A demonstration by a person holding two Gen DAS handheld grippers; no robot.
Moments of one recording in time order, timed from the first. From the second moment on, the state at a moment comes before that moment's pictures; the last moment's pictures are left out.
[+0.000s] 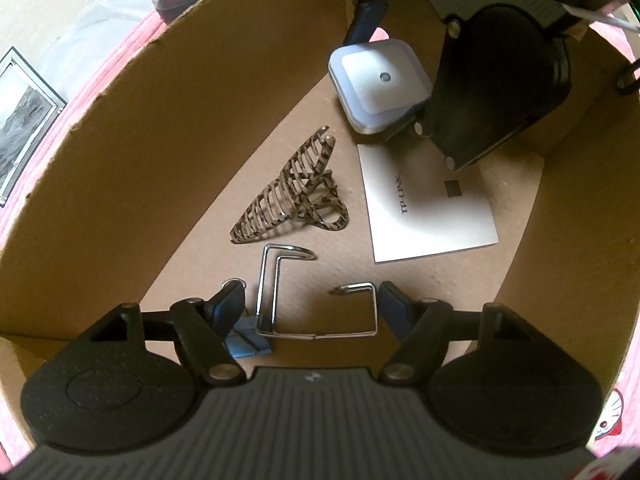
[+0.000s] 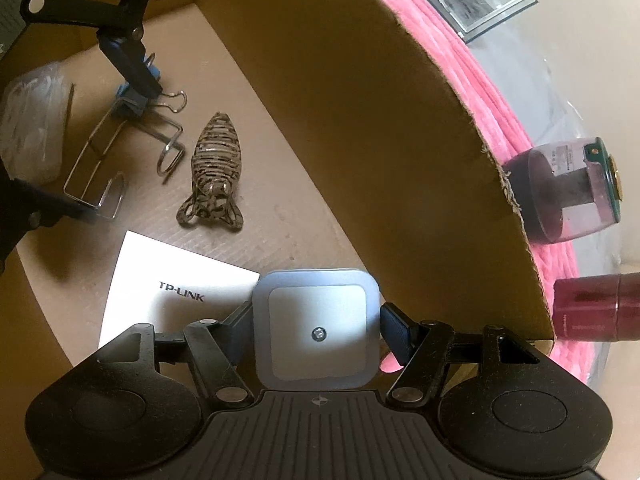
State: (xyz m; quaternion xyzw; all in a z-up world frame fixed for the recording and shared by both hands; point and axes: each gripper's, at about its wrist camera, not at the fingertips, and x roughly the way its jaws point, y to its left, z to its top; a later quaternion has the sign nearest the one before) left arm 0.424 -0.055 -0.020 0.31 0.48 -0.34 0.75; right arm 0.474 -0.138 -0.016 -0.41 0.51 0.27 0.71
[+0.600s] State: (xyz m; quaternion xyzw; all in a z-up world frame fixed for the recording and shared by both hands) left arm 0.383 -0.036 0.040 0.26 0.43 -0.32 0.80; right arm 0.435 -0.163 0.070 -0.33 0.45 0.27 0.79
